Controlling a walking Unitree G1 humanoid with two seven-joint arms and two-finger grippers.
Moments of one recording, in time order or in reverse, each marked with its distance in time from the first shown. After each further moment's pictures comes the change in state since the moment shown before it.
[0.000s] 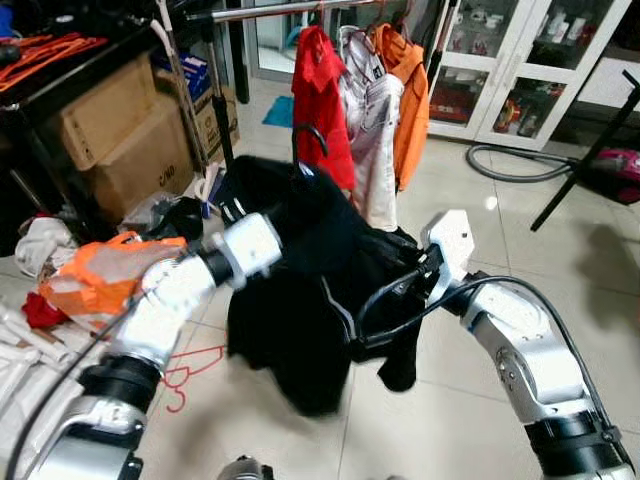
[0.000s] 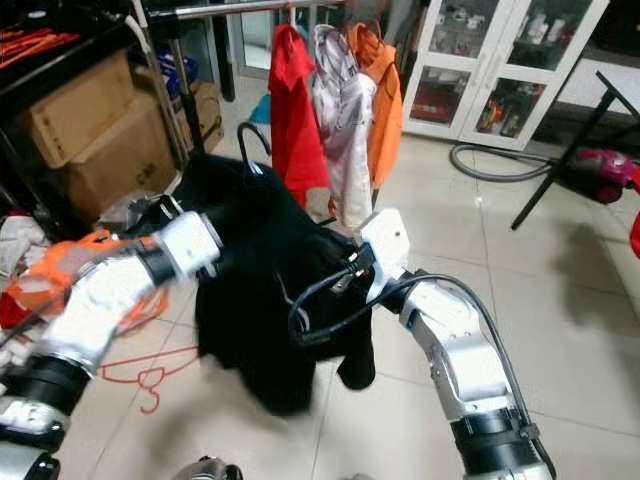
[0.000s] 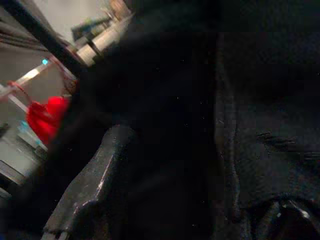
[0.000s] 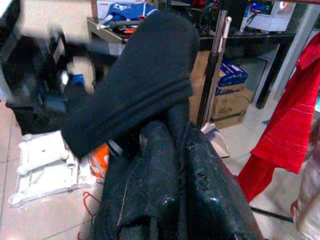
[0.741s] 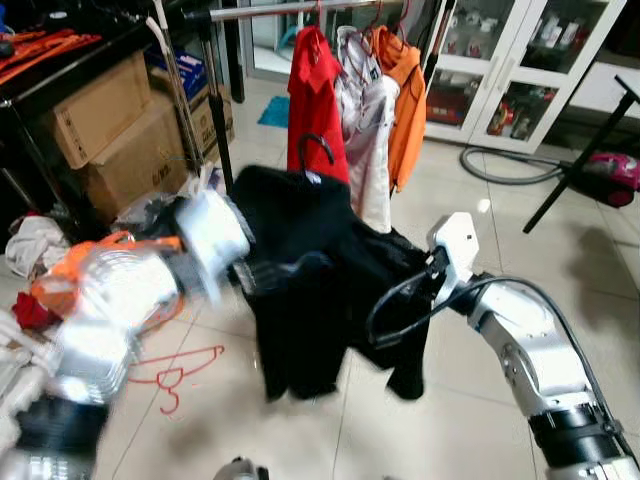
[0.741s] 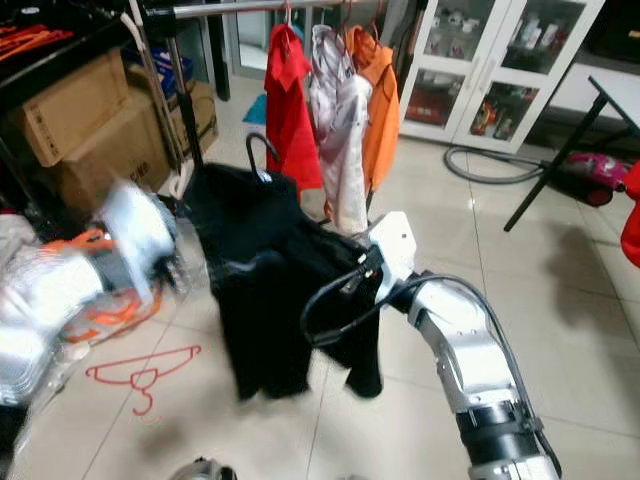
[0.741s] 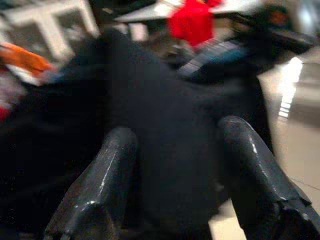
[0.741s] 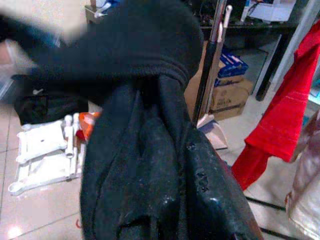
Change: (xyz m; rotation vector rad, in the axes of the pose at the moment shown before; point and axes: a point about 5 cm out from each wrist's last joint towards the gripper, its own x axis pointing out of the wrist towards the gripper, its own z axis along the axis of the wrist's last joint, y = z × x) left arm -0.037 -0.023 0.026 -0.356 0.031 -0.307; right arm -0.005 -0.010 -0.010 0.006 0.029 0.007
